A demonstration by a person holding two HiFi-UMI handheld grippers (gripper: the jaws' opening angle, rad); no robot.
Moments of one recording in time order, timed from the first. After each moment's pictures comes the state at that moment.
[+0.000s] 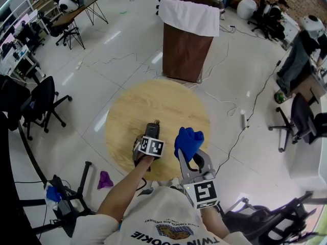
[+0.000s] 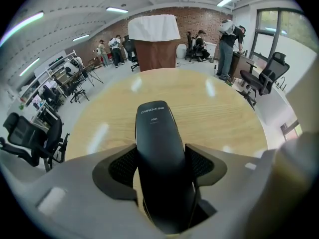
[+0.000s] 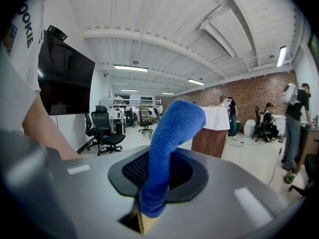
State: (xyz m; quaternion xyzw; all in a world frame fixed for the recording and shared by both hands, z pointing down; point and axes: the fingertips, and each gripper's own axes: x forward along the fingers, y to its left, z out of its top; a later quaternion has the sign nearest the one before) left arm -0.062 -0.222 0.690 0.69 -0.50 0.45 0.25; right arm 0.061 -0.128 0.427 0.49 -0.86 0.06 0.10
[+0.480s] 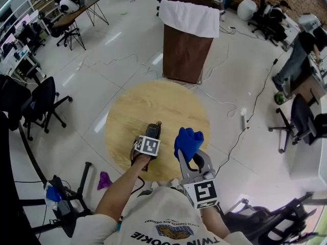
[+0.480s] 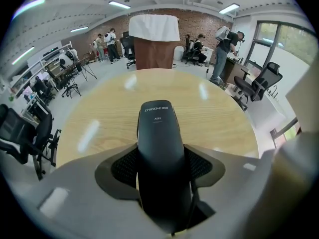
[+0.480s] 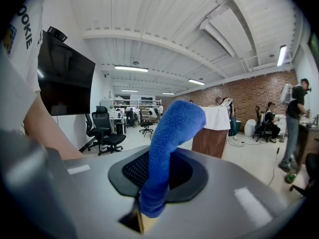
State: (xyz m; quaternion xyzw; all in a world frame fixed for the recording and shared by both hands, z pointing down) left arm -0.061 -0.221 0.689 0.72 -0.48 0.43 0.28; right arm 0.063 -0.127 0.428 0.49 -0.87 0.05 0.10
